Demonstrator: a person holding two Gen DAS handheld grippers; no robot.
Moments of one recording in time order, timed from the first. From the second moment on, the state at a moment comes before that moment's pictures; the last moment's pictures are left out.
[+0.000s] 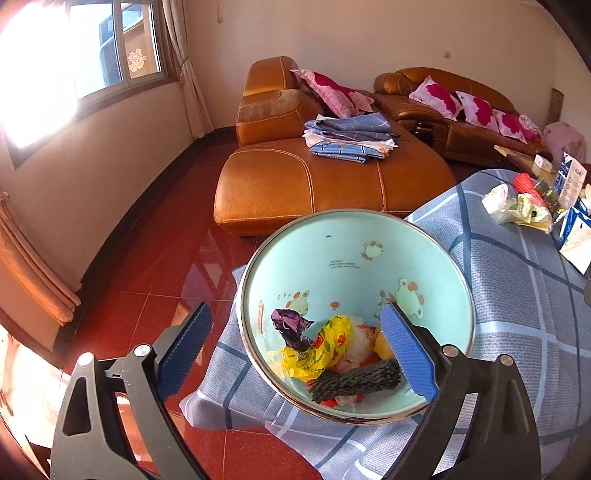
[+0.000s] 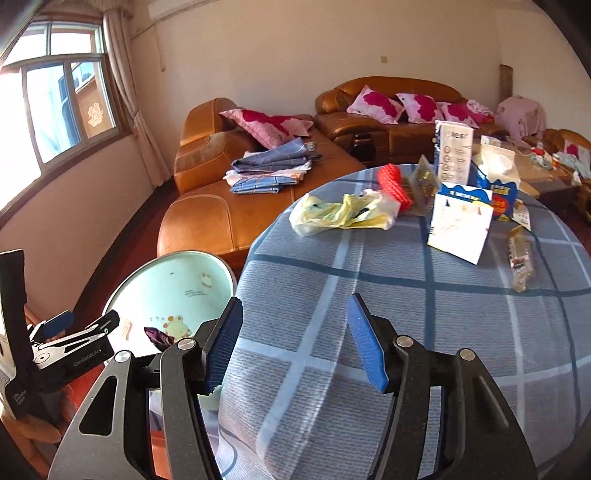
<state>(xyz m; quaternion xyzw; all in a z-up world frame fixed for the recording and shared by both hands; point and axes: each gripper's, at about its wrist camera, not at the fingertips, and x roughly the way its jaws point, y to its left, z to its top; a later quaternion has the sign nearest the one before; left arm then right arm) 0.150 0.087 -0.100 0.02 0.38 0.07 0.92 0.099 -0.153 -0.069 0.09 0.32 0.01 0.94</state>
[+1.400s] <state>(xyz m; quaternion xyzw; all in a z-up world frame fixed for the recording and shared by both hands) 0.194 -0.093 -0.102 0.06 0.37 -0.10 0.92 0.100 -0.395 -0.097 0.20 0.35 -0.18 0.90</state>
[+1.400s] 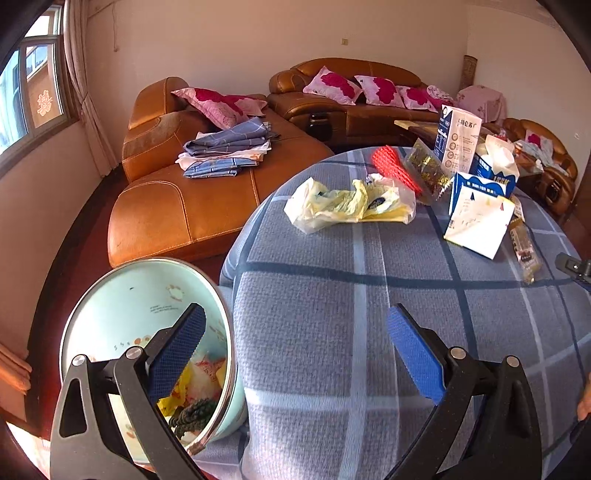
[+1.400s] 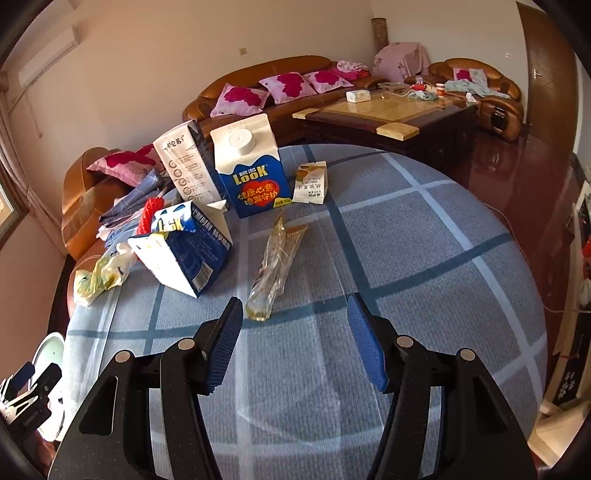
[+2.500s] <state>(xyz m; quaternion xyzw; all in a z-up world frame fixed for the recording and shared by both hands) 0.283 -0.159 -0.116 0.09 0.40 -0.18 0.89 0.148 -0.409 -0.127 0.22 0.36 -0.17 0.89</state>
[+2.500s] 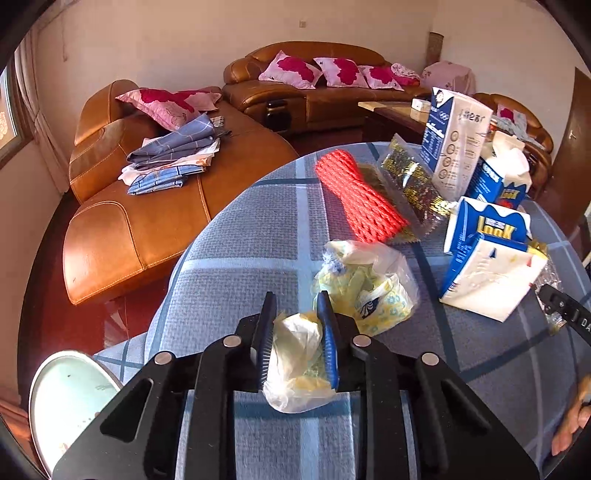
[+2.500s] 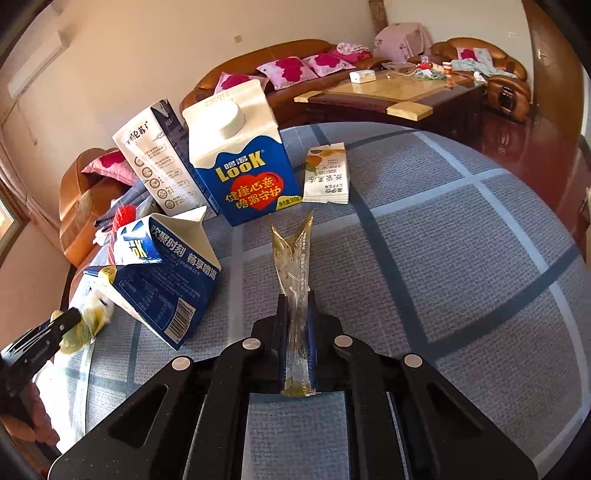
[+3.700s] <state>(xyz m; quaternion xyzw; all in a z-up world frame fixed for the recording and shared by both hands) 0.131 -0.062 -0.074 0.01 0.36 -0.14 0.92 0.050 -0.279 -0.083 0.18 0.34 -0.06 0.92</state>
